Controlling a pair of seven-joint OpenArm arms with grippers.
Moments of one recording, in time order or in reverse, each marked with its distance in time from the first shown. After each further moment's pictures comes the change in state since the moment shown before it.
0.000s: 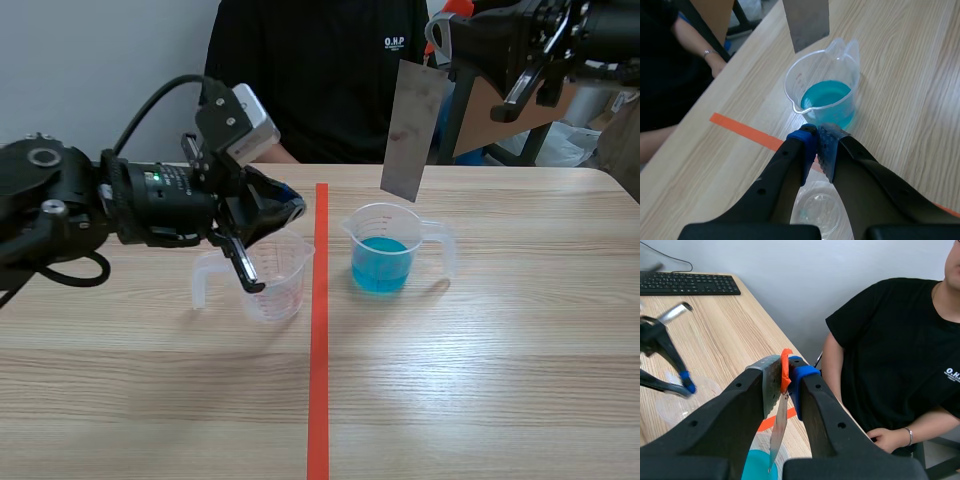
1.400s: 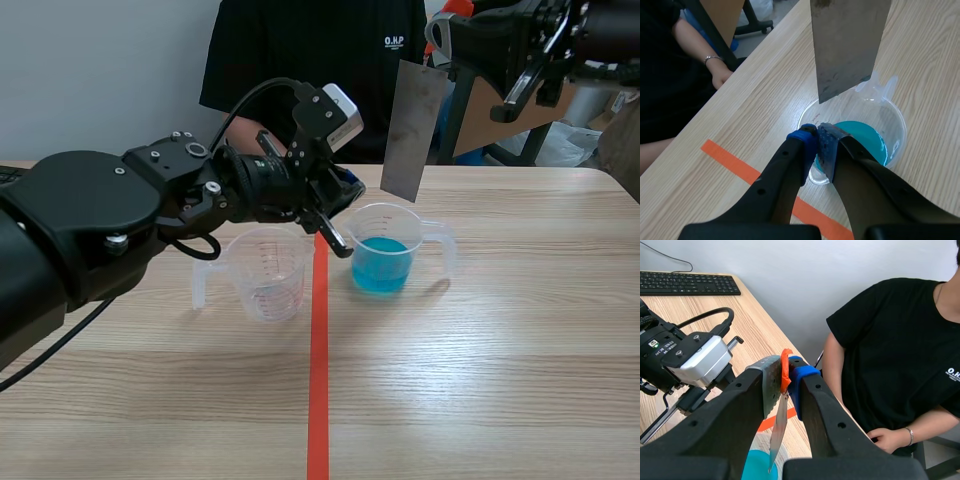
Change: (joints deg) left arm -12.3 18.8 4.1 -25.3 7.0 4.7 -5.4; right arm 0.0 0.0 0.0 0.0 0.0 0.0 0.0
